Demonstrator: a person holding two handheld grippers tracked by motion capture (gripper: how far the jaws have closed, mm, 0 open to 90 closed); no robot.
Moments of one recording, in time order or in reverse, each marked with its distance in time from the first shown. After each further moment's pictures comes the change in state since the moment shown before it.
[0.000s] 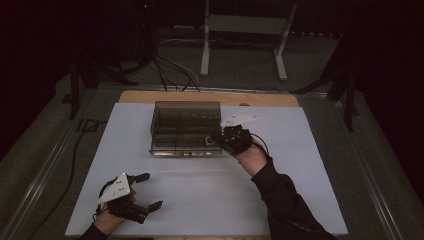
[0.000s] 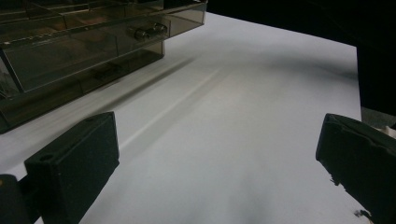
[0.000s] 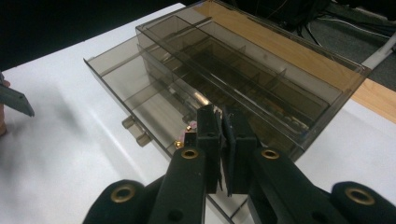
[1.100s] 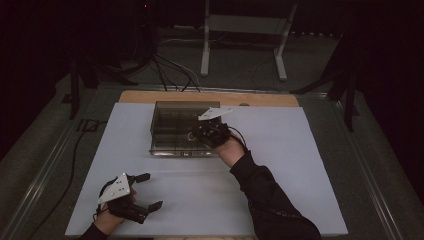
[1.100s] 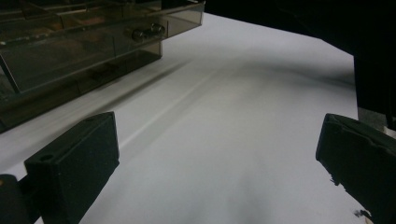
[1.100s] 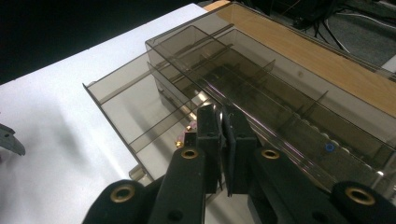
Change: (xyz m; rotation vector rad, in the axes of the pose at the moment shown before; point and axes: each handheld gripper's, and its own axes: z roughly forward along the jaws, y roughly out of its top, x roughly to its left) left arm 0.001 -0.001 0.000 0.003 -0.007 -0.002; right arm 0.014 0.024 0.053 0.027 0.039 0.001
